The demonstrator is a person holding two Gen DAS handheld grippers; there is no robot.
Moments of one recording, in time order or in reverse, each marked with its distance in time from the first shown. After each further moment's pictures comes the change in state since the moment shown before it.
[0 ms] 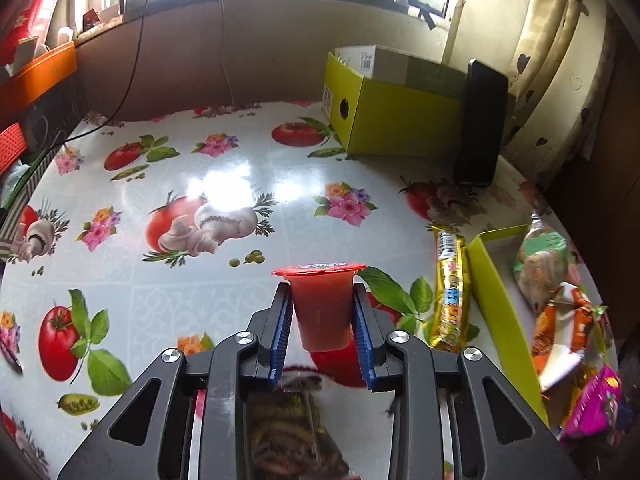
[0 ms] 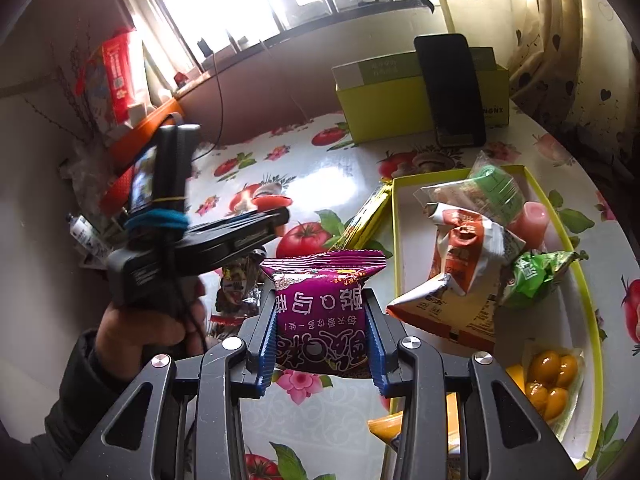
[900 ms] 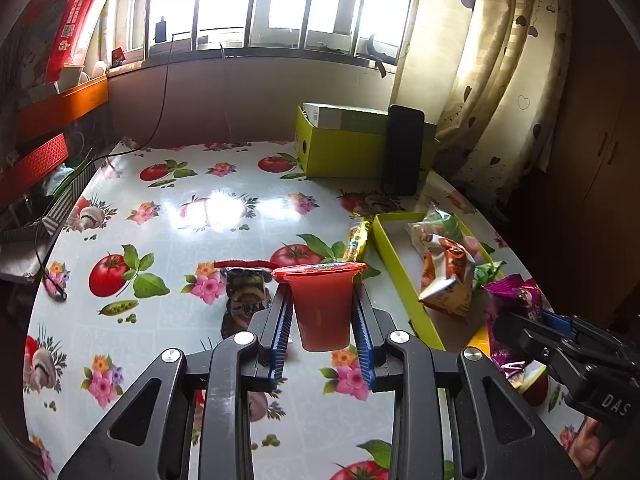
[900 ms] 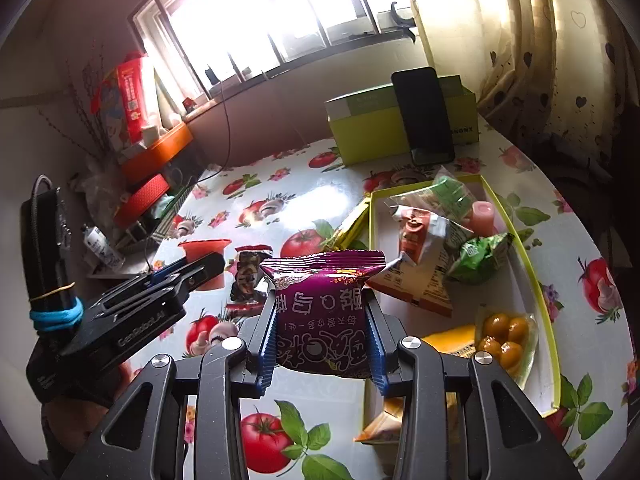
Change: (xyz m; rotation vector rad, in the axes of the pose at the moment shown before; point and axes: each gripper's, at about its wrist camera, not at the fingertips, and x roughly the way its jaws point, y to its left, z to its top) left arm -0.135 -0.041 -0.066 0.007 -0.131 -0.038; right arm -0.068 -0.005 -0.028 0.014 -0.081 -0.006
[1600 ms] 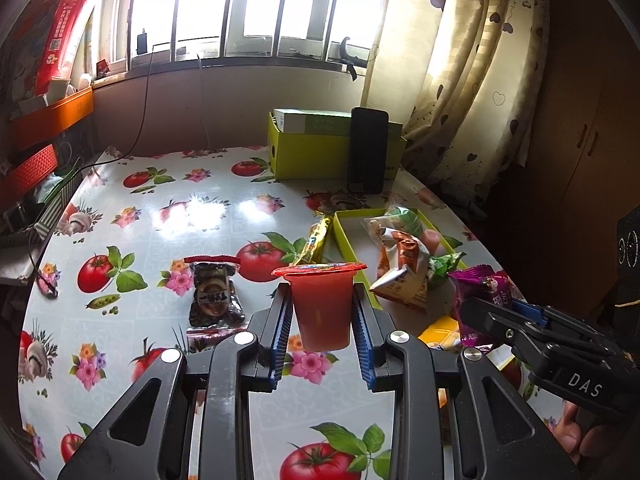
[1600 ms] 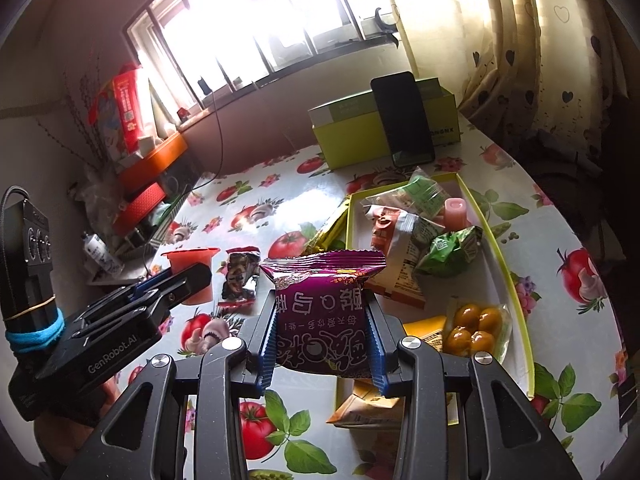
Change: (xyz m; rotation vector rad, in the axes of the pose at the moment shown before) left arm -0.022 -0.038 -0.006 0.031 -0.011 -0.047; right arm -0.021 -0.021 -0.005 0.024 -0.024 -0.008
